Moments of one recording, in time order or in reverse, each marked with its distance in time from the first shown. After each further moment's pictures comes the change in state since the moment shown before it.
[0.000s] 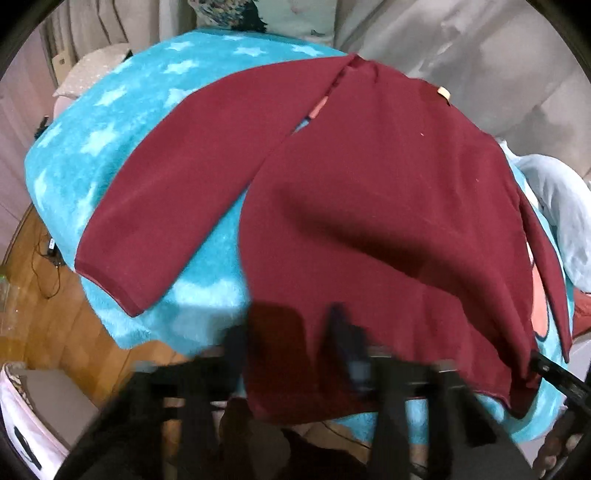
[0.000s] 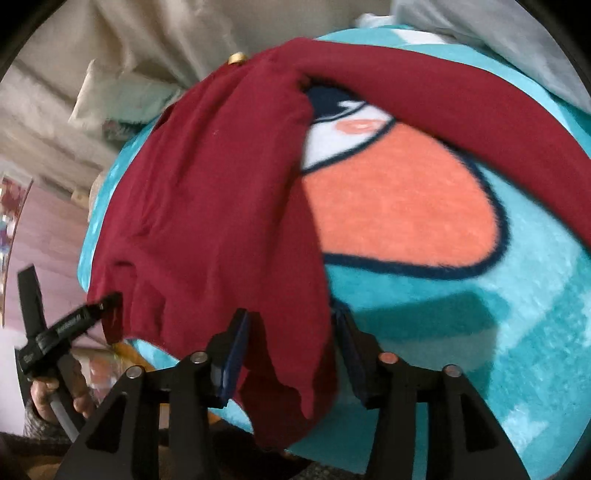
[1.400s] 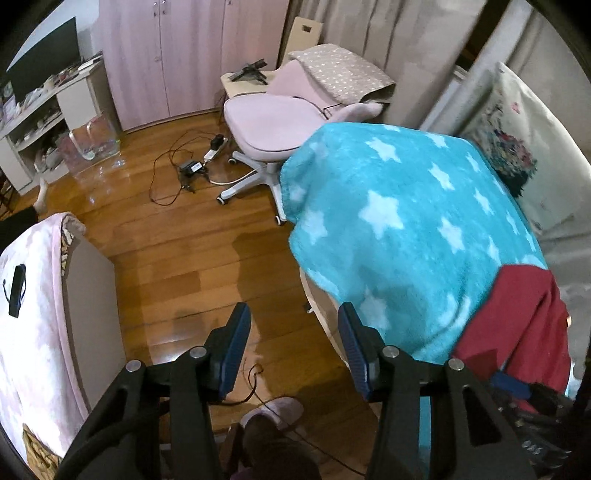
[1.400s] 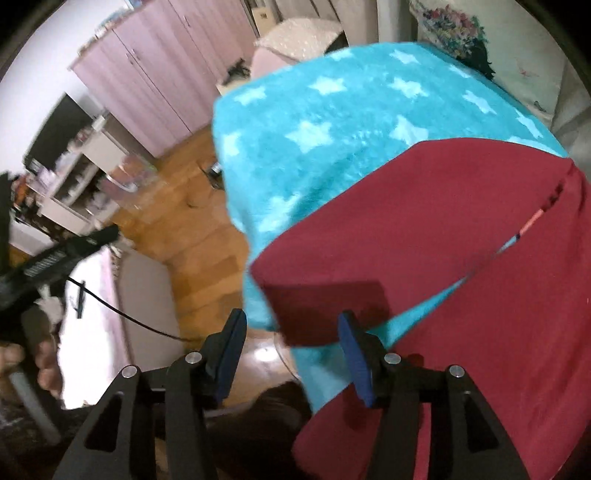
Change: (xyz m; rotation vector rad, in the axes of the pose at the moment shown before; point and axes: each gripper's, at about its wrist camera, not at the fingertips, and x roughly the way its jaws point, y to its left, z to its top) left arm -0.107 0.275 -0.050 -0.702 -0.214 0.288; right arm 0.169 0.371 0.020 -0.891 0.303 0.115
